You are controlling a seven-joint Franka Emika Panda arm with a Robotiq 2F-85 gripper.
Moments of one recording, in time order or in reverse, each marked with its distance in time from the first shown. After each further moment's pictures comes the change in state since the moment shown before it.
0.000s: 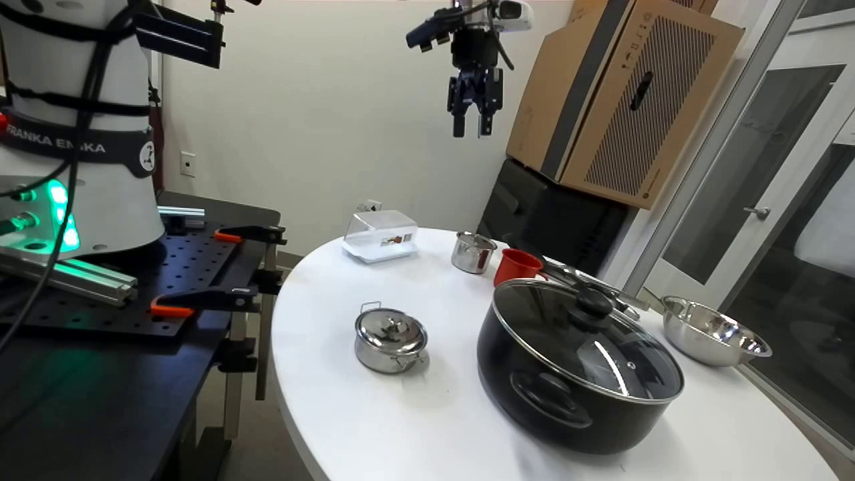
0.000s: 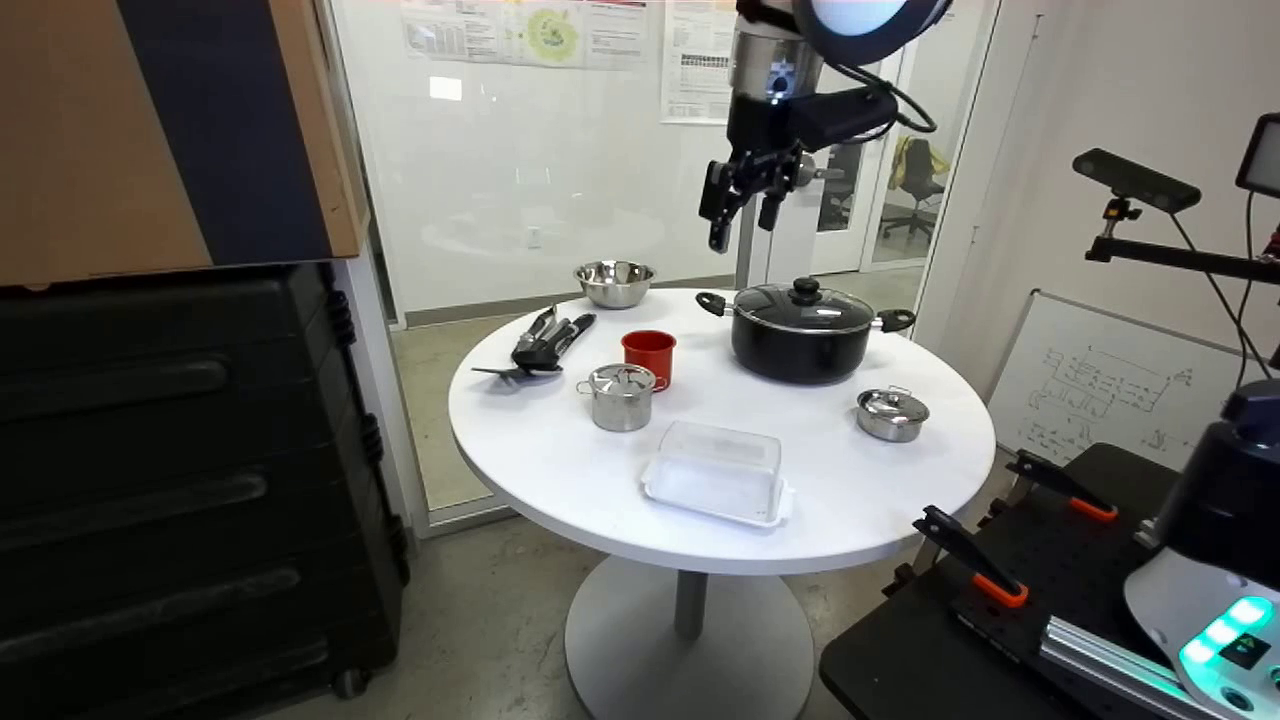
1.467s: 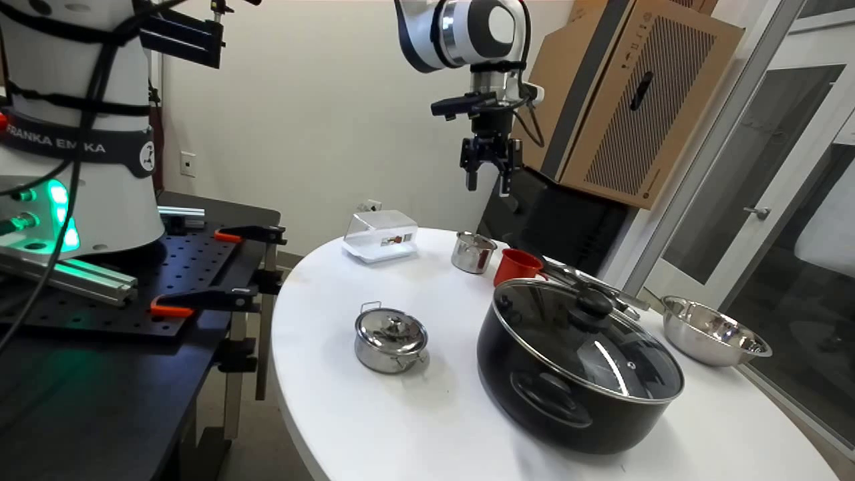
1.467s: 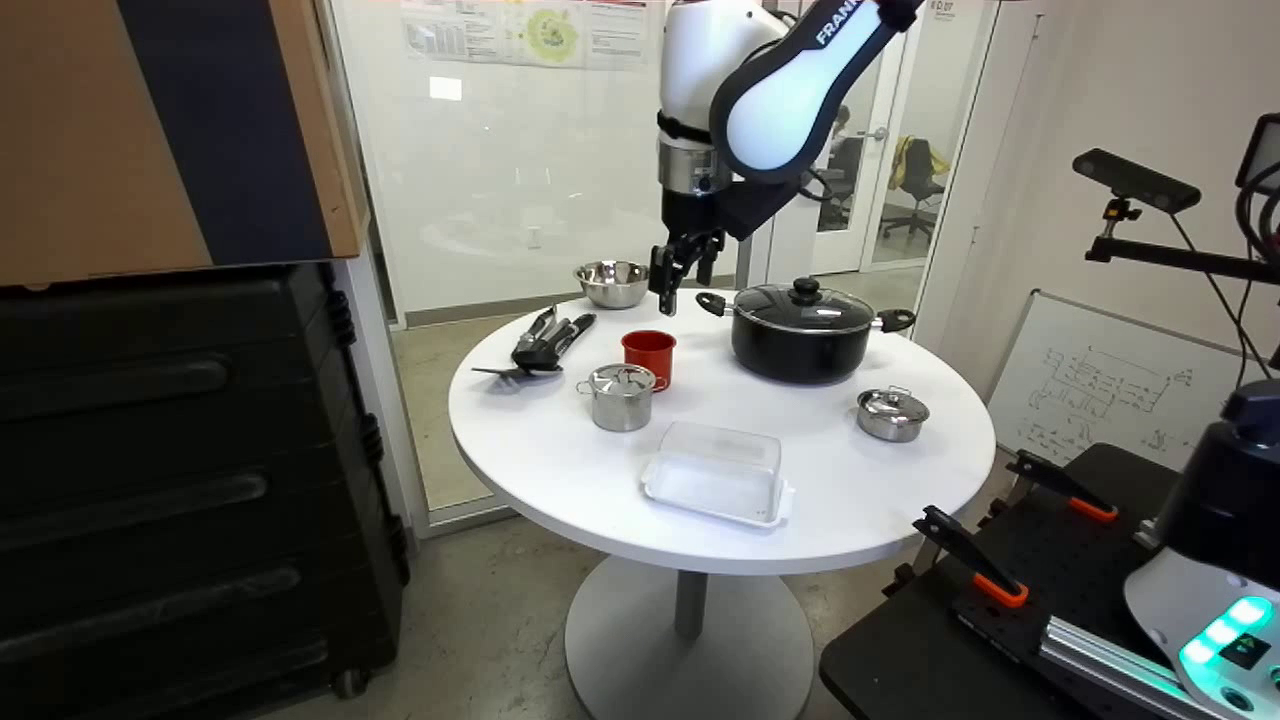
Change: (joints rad) arm 0.079 0.397 -0.079 0.232 -0.233 0.110 0.011
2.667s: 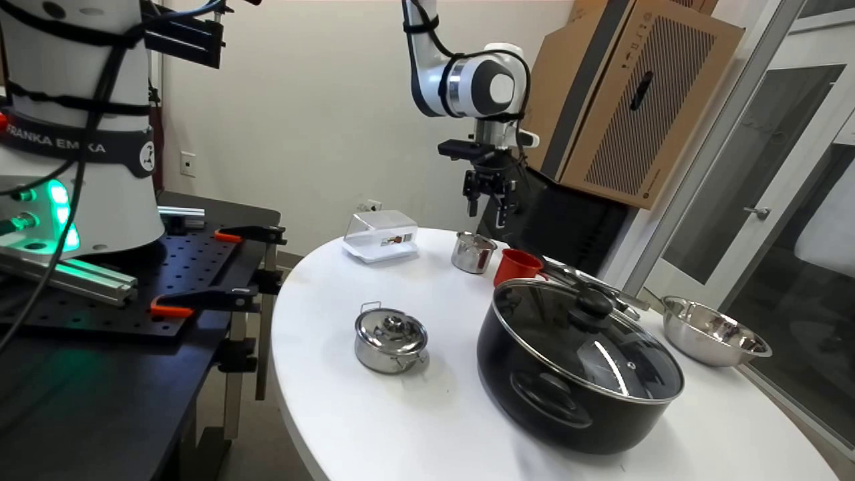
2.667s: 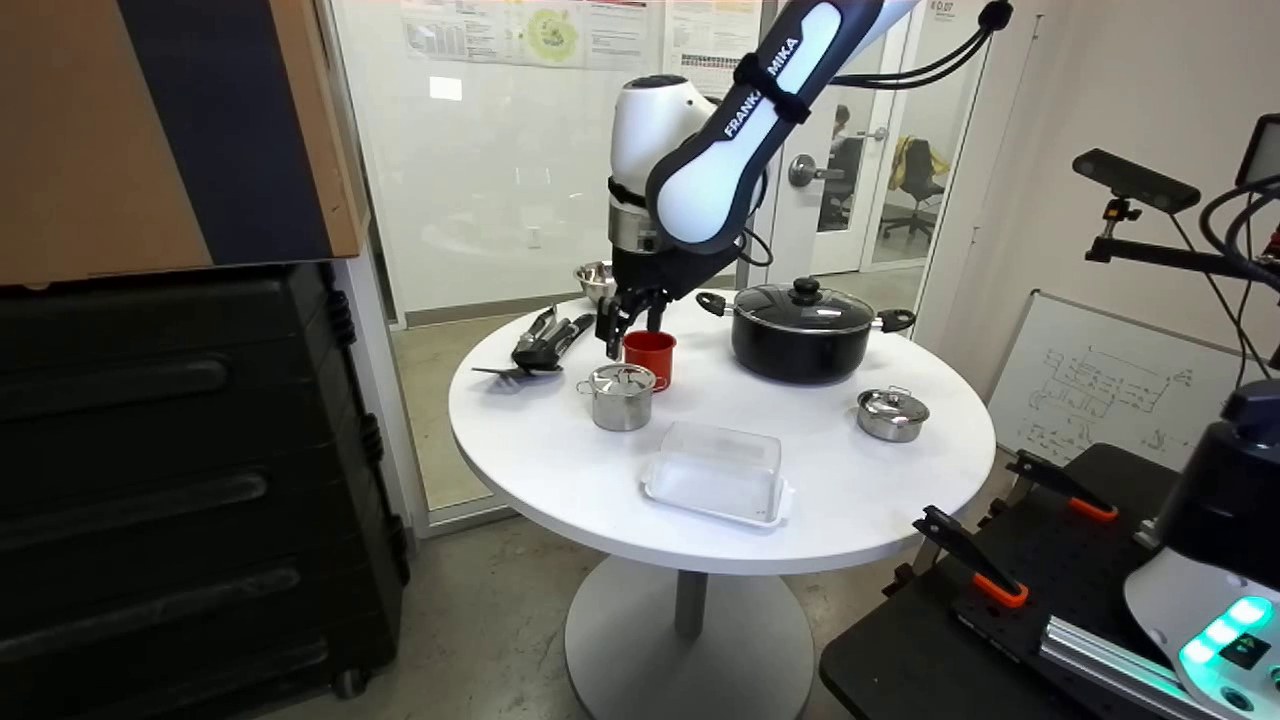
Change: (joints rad) arm 0.125 0.267 -0.087 0.188 0.096 0.110 -0.013
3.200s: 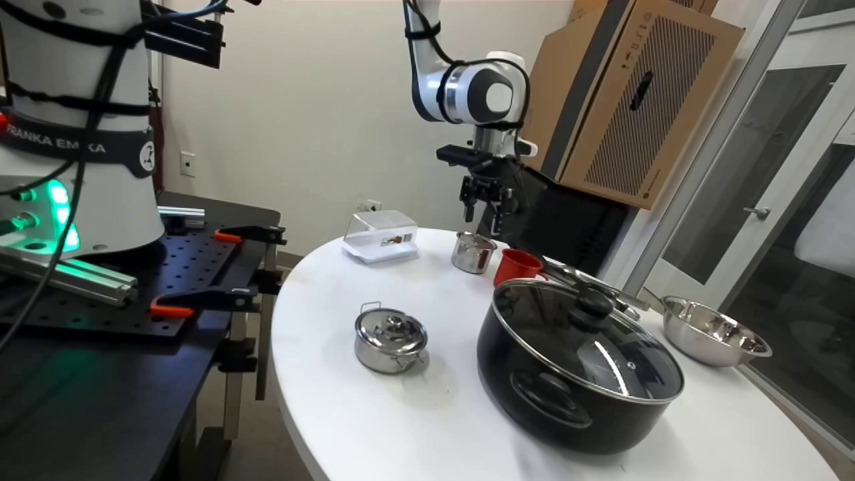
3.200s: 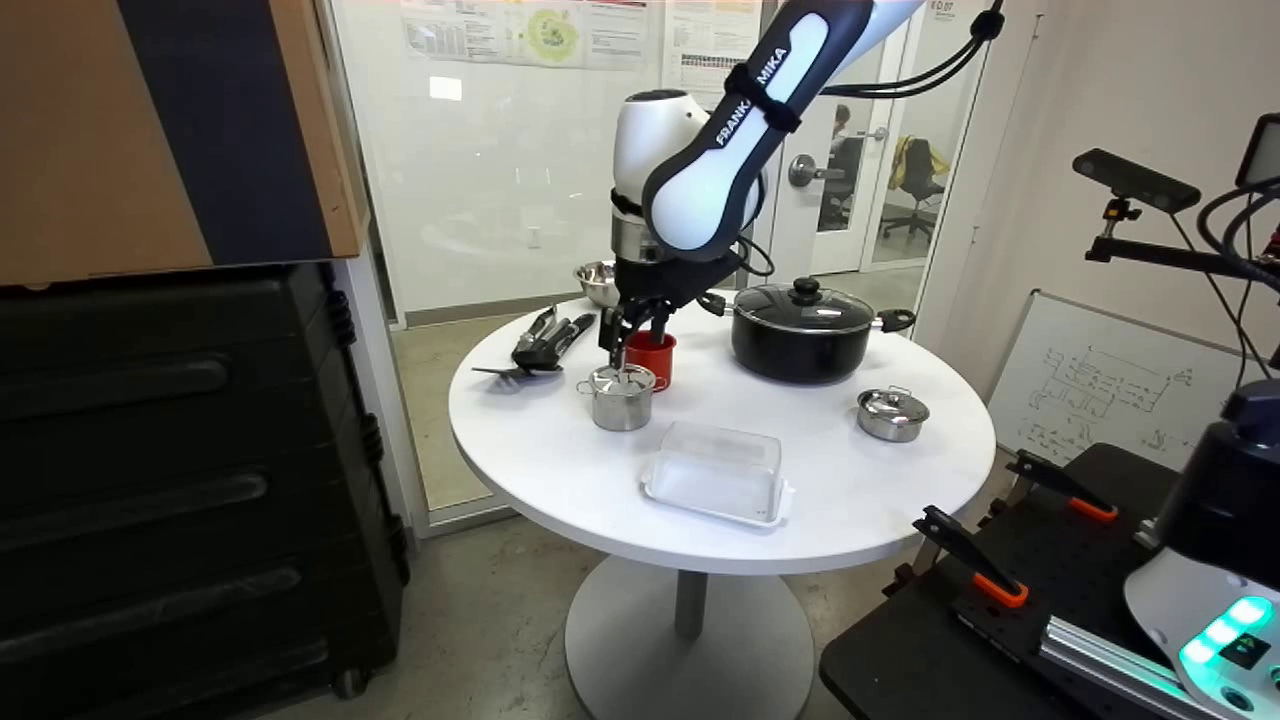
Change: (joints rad) arm 0.002 0.025 -0.007 0.005 0.061 -0.002 -0.043
